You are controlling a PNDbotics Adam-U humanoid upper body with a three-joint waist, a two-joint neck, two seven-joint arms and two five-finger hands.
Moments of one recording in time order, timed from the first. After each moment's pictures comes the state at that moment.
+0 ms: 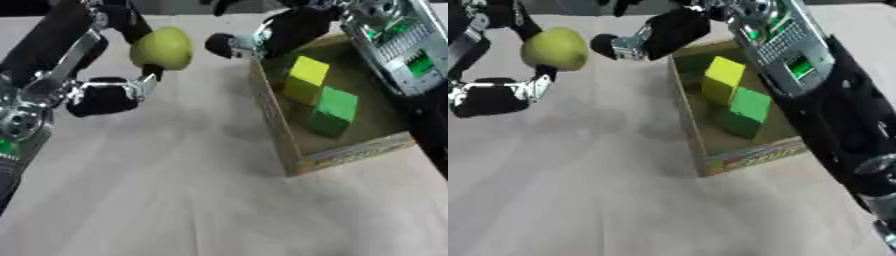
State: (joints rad) left arm -0.73 0.53 -0.37 -1.92 -0.60 0.17 -0.12; right arm -1.05 -0.47 0.38 -1.68 0.19 0.17 0.59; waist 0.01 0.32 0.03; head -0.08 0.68
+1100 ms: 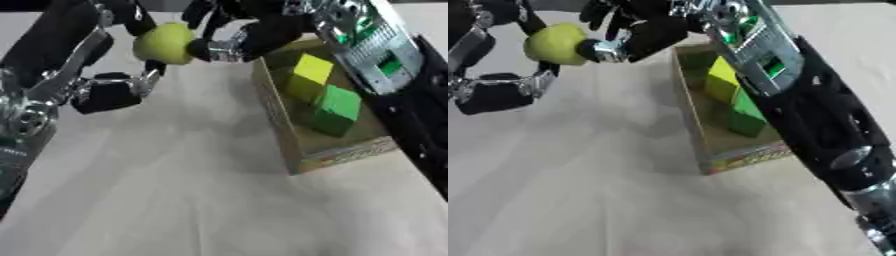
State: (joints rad) left arm -0.74 0.52 -0.37 -1.92 -0.71 0.14 -0.09; right arm -1.07 -0.41 0.41 -1.60 0.11 0.28 0.67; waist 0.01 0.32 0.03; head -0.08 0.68
